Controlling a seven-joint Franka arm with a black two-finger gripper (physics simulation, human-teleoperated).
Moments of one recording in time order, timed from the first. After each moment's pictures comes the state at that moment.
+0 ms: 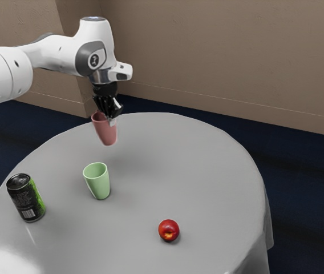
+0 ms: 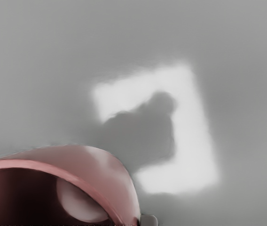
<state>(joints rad) 0.11 0.47 -0.07 -1.38 0.08 1.82 0.29</state>
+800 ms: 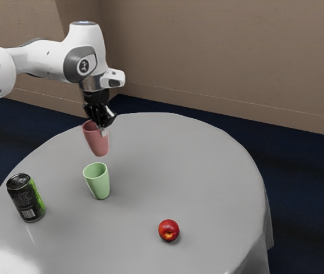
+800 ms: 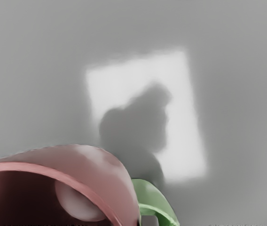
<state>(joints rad) 0.07 0.29 -0.02 -1.63 0.04 1.86 0.22</state>
